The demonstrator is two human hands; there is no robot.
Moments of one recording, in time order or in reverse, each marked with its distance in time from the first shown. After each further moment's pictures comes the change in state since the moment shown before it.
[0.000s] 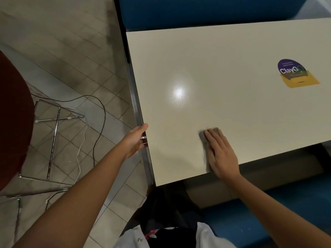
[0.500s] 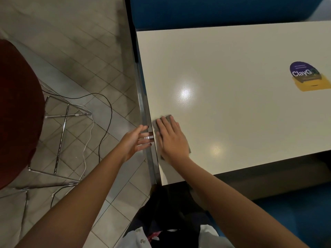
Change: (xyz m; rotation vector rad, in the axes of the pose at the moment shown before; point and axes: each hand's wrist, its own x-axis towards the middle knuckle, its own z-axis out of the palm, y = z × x) left_hand -0.011 -0.006 -0.022 -0.022 0.055 0.039; right_hand 0.050 -0.126 0.072 -0.088 -0.076 -0.211
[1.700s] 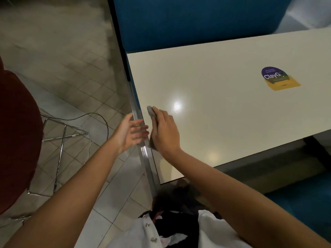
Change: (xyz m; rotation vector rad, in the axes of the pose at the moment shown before) left_hand -0.042 0.053 0.008 -0.077 -0.071 0.043; right_hand 0.013 -0.038 -0.075 0.385 0.291 0.107
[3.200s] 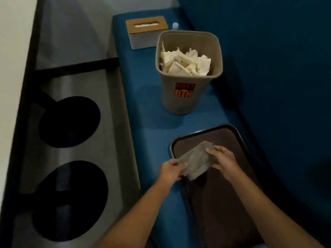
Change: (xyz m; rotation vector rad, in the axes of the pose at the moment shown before) left_hand -0.025 -0.433 0.386 1.425 -1.111 -0.304; right_hand -0.472 0.300 -0.184 0.869 1.544 1.766
